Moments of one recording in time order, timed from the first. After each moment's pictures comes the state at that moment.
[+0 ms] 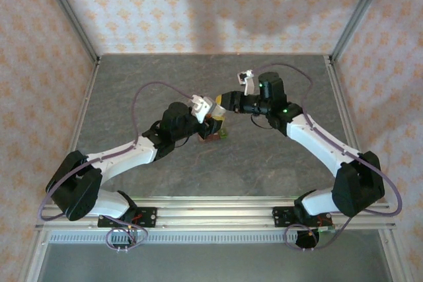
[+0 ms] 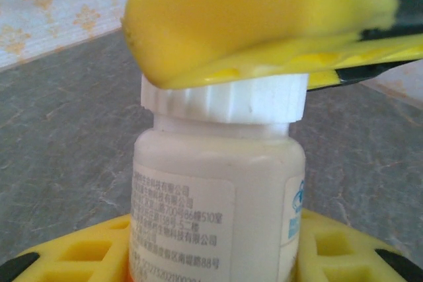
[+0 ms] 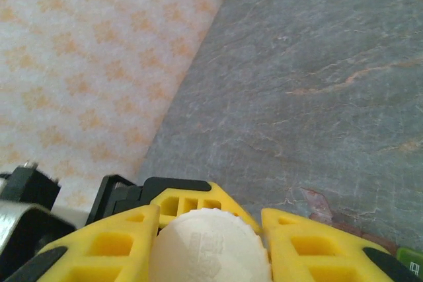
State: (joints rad) left arm -0.63 1.37 0.76 0.31 0.24 -0.06; right arm 0.47 1.38 1.05 -0.11 -0.63 0.57
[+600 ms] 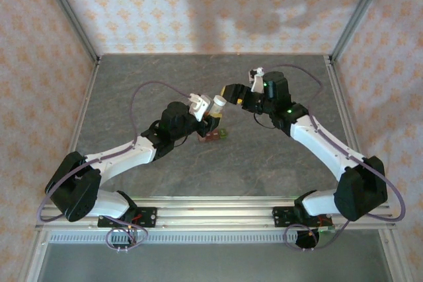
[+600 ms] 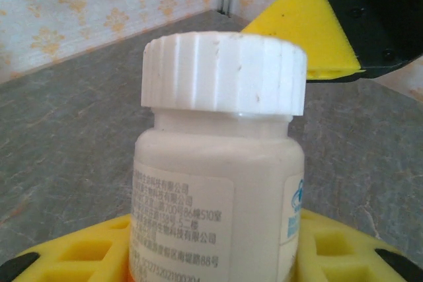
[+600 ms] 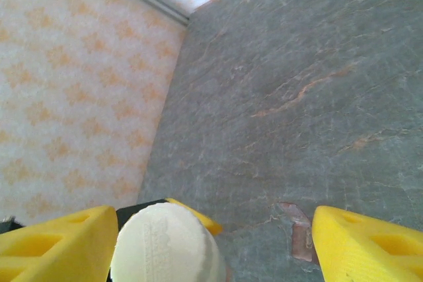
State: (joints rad) left arm -0.63 1.37 0.76 0.31 0.14 -0.04; right arm 0.46 1.35 1.05 -0.14 -0.43 0.78
